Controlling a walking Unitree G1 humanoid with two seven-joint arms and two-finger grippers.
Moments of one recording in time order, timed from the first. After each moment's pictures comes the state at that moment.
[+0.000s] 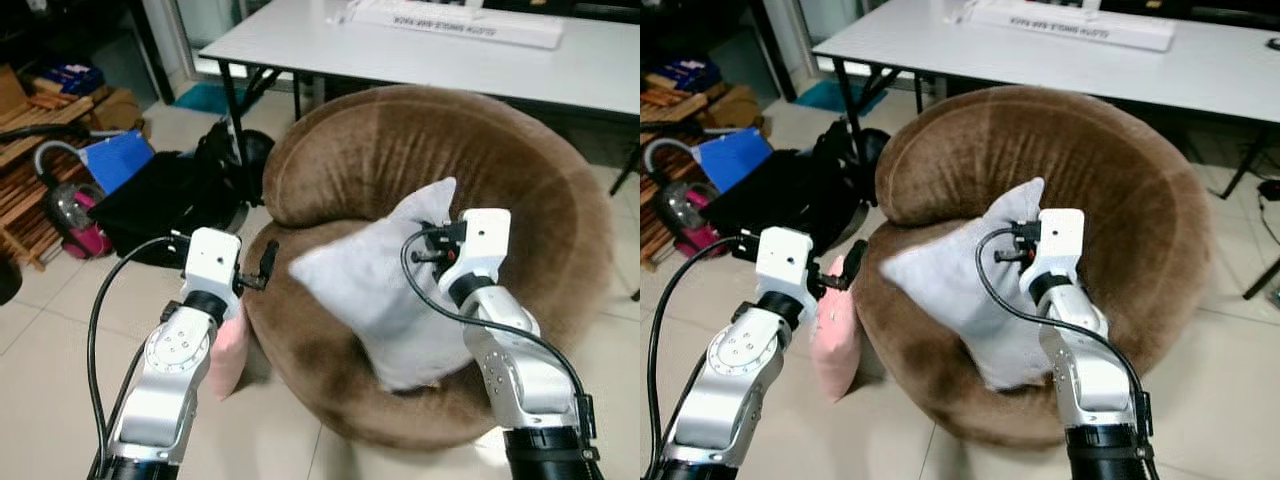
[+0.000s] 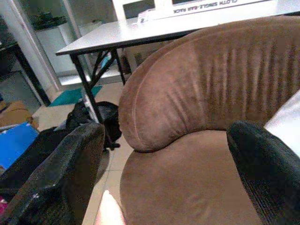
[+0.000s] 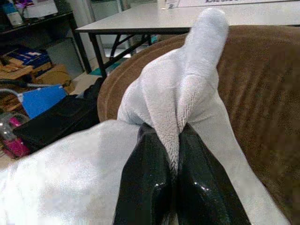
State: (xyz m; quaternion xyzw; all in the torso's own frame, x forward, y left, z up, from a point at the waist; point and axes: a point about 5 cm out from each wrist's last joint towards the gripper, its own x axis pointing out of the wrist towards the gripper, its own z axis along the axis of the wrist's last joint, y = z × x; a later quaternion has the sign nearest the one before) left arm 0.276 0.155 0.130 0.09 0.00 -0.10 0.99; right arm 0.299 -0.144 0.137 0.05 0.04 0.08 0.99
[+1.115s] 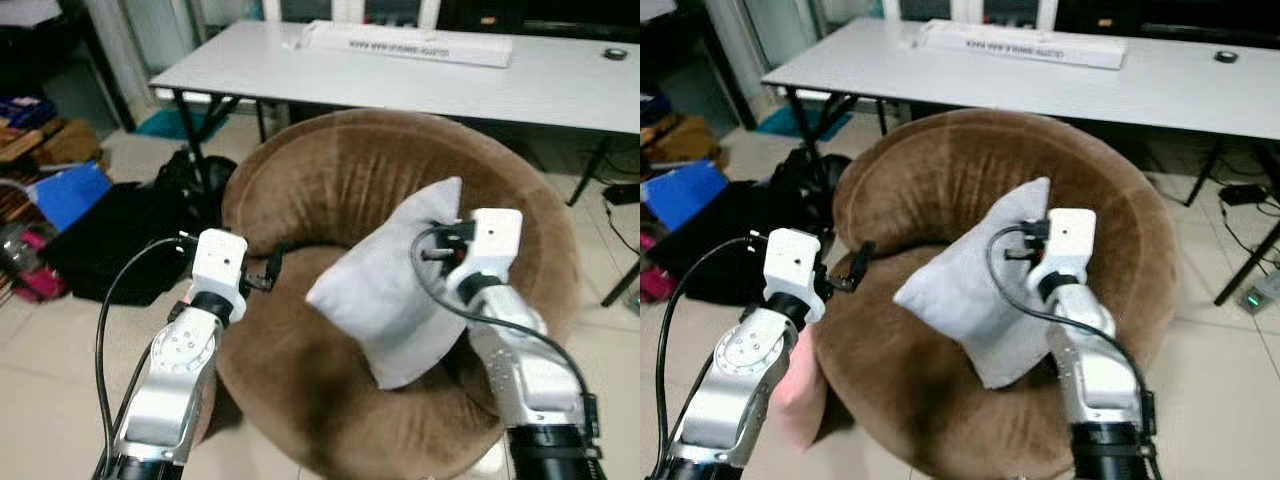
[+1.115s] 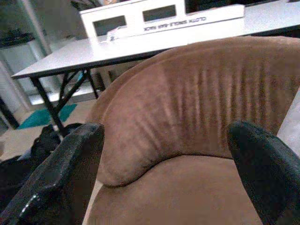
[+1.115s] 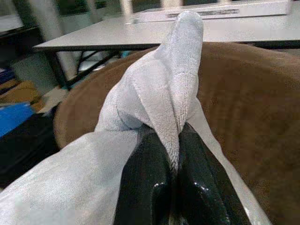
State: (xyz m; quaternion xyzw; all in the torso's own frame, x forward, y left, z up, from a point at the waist) left arm 0.277 0.149 0.127 0.09 0.00 -0.12 0.99; right arm 0.301 -0.149 0.135 0.05 0.04 0.07 1.00
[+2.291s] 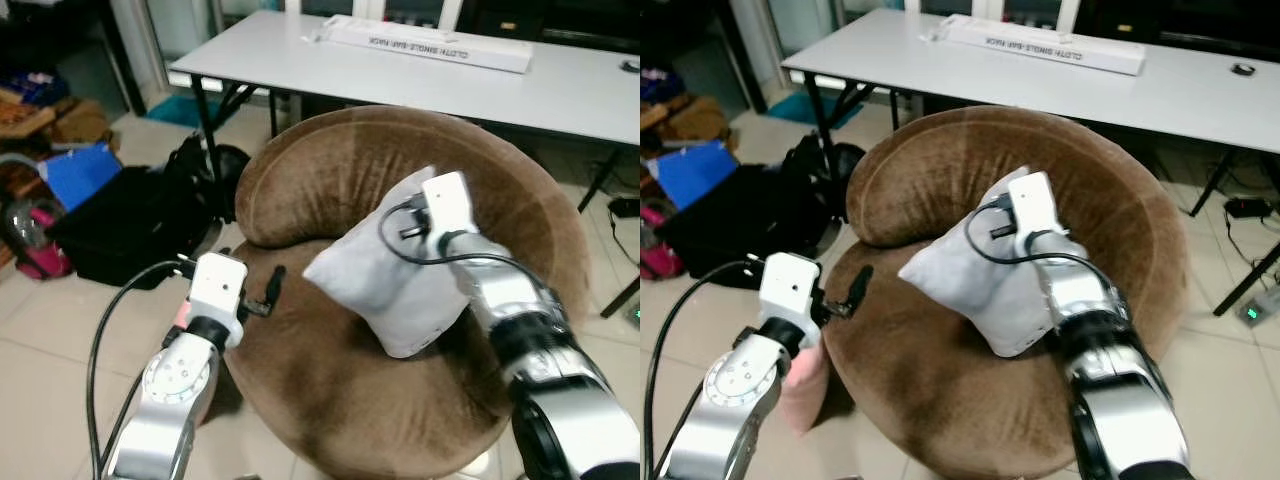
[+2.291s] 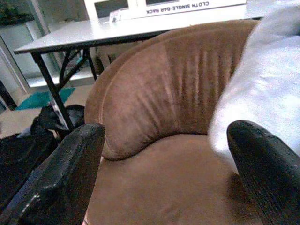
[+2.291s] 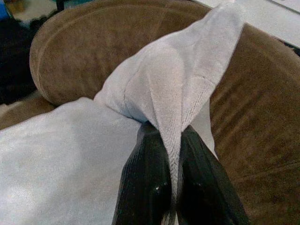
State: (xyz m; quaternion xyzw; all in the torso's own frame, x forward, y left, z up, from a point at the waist) left arm 0.248 0.150 0.115 0.09 0.03 -0.13 0.99; right arm 0.382 -0.139 0.128 -0.13 0.15 0.10 0.98
